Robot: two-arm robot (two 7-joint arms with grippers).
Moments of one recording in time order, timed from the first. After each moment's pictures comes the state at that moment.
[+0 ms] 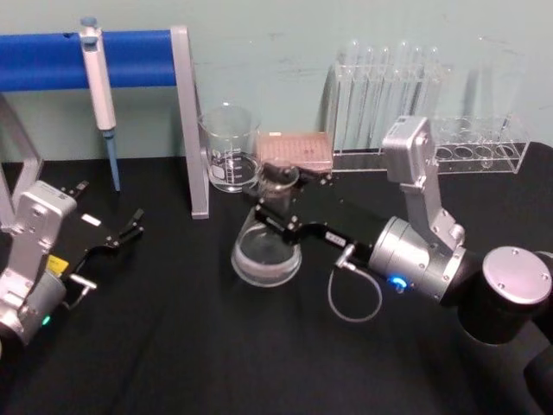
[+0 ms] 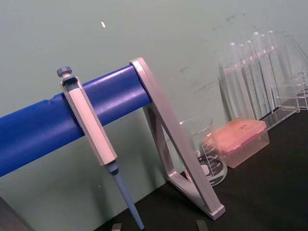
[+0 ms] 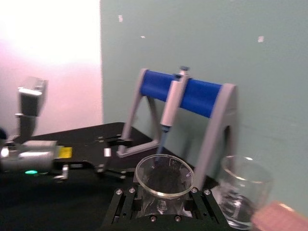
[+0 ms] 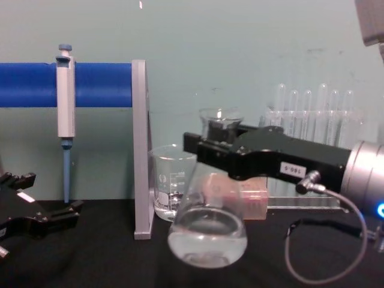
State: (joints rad) left arm -0.20 0.60 0.45 -1.41 -0.25 -0.12 0.03; right arm 0.32 0.34 -0.47 -1.50 0.39 -0.03 0.55
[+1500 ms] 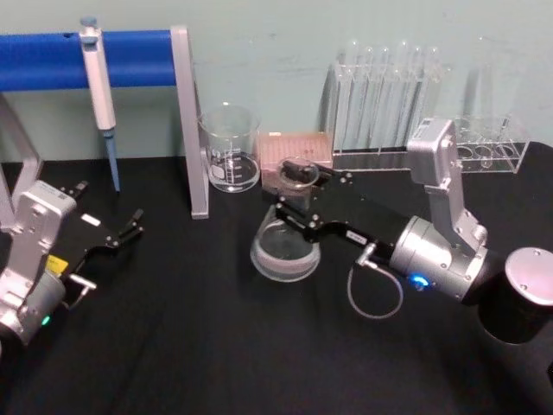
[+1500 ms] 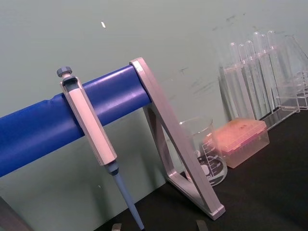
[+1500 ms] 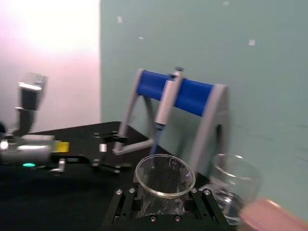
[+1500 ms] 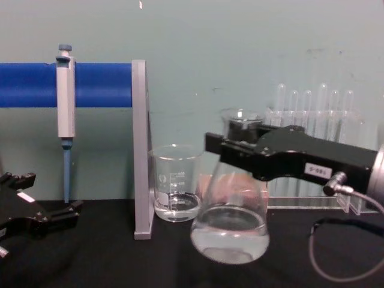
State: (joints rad) left arm -0.20 0.60 0.45 -1.41 -0.25 -0.12 0.03; right arm 0.33 0.42 -0.50 -1.50 0.45 -0.09 0.53
